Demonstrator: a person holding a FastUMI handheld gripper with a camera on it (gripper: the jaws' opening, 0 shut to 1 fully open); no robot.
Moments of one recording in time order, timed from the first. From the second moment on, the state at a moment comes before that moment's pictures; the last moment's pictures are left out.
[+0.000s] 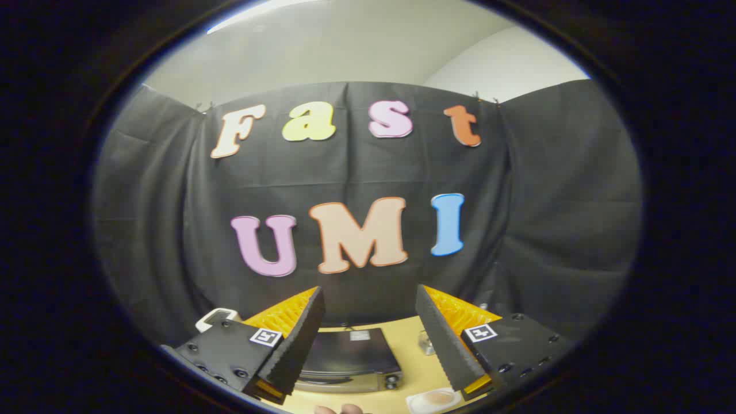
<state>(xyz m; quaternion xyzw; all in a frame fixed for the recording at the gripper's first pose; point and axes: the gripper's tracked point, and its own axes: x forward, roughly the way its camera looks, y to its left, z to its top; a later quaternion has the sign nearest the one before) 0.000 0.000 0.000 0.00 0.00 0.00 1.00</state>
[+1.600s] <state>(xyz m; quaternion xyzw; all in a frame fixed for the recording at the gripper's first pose) 0.025 -0.002 0.028 0.00 -0.03 -0.04 1.00</state>
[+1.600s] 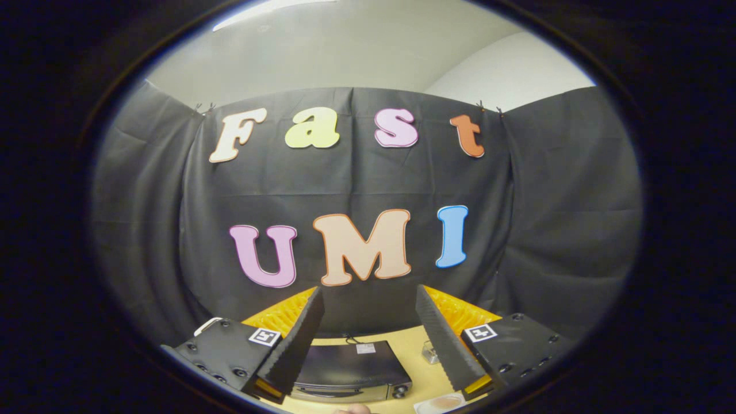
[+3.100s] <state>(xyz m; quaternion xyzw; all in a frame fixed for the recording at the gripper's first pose) 0.080 0.071 -0.173 0.03 0.08 0.00 1.00</state>
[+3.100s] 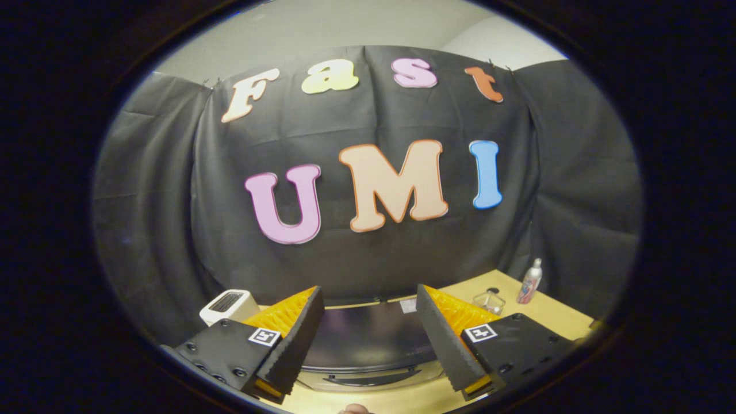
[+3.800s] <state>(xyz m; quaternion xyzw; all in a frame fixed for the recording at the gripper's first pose) 0.090 0.072 -0.313 0.02 0.20 0.00 0.98</state>
